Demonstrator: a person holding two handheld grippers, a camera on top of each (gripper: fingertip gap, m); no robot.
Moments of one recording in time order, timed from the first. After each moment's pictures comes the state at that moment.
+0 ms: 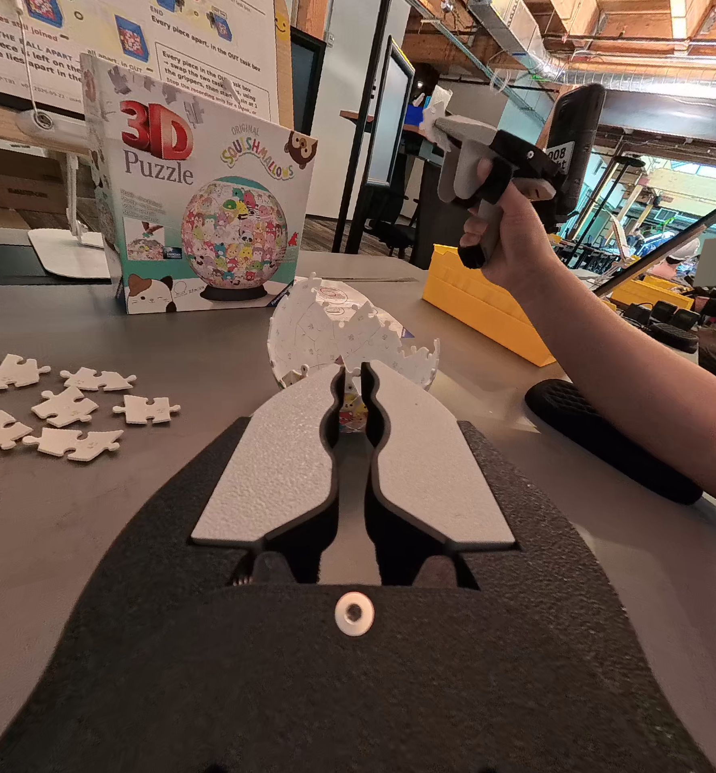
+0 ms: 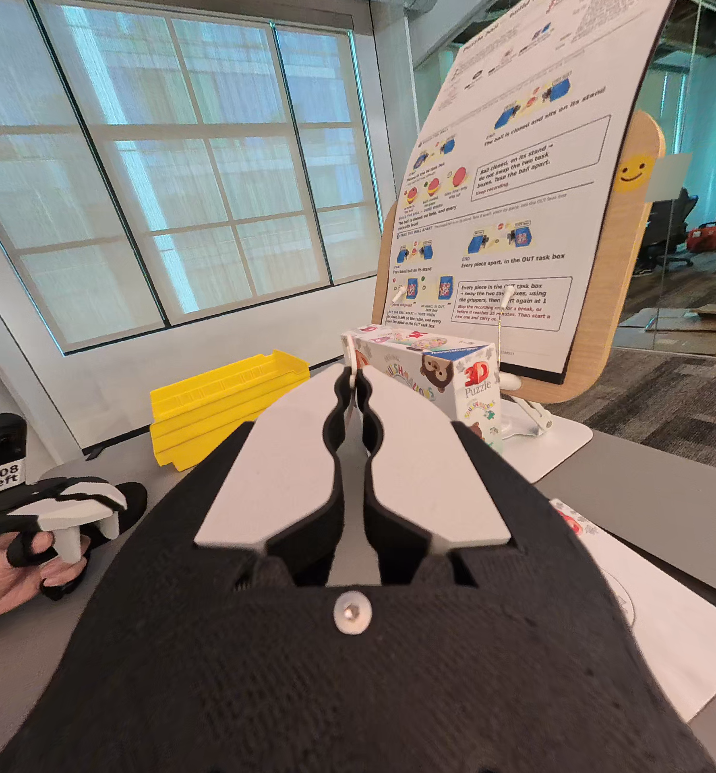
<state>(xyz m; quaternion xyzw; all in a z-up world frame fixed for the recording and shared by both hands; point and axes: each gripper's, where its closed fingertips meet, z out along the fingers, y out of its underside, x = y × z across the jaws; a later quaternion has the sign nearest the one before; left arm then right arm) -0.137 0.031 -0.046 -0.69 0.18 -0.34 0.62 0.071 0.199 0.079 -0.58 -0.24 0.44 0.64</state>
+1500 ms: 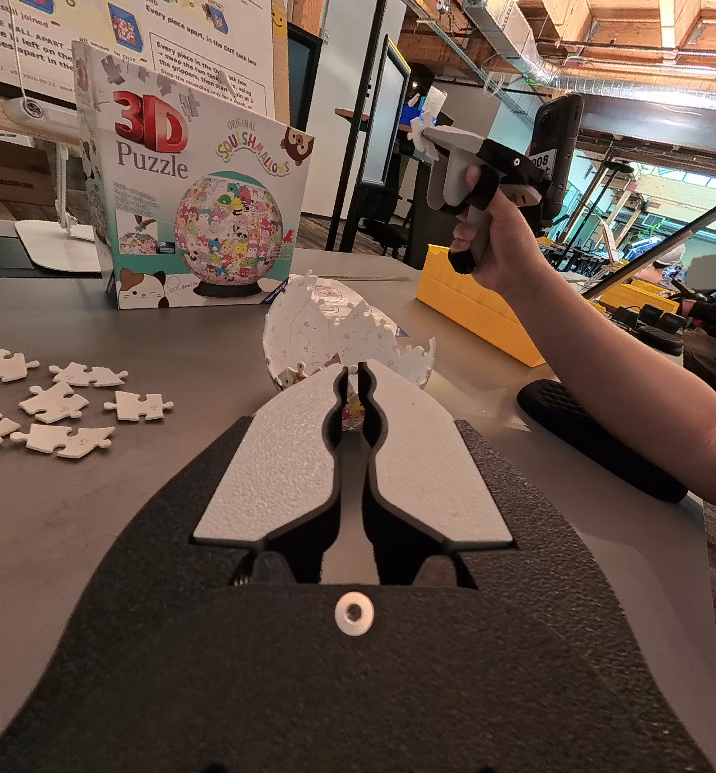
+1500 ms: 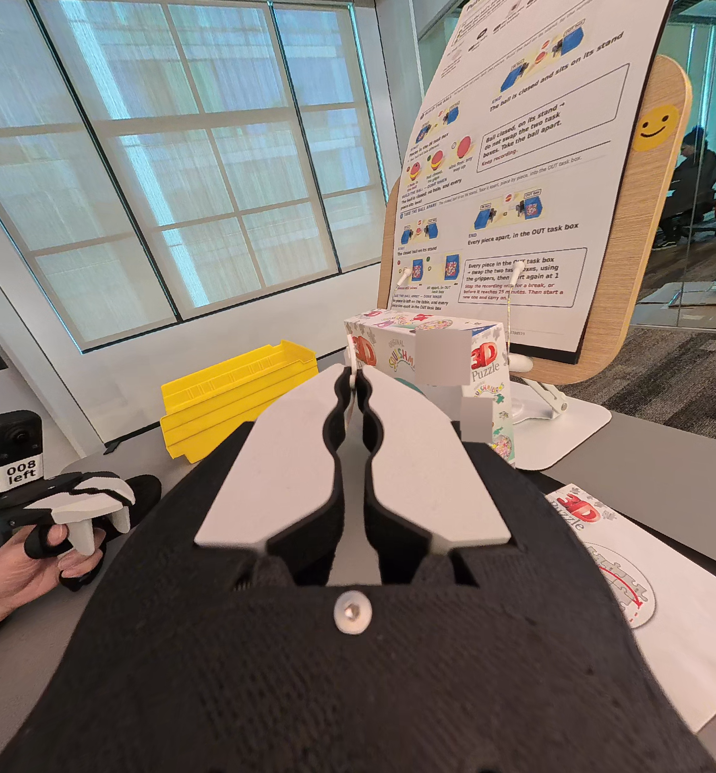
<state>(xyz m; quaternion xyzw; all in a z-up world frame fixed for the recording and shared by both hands) -0.136 0.030 -0.047 -0.69 0.17 -0.35 0.61 0.067 0.202 0.069 -0.60 -0.24 0.45 0.62</state>
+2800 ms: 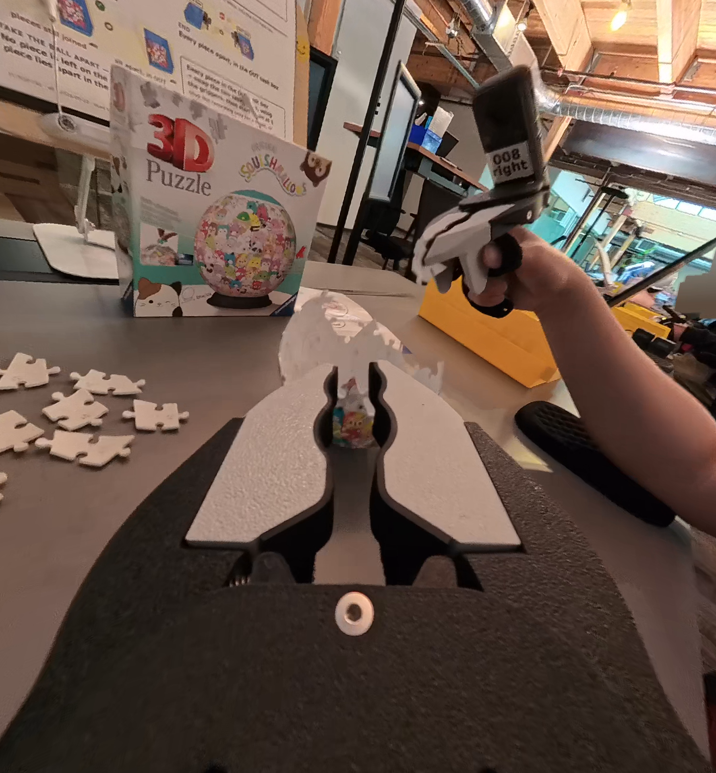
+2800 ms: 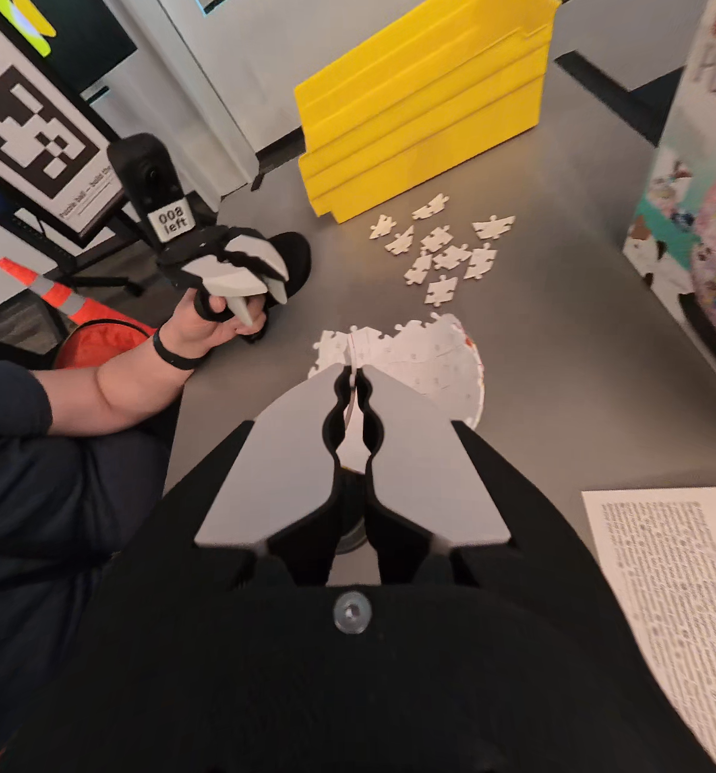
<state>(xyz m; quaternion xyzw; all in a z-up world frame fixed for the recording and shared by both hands) -0.148 0.038 -0.034 -0.69 0.15 -0.37 0.61 -0.034 0.106 -0.008 -0.69 -0.49 0.47 0.26</state>
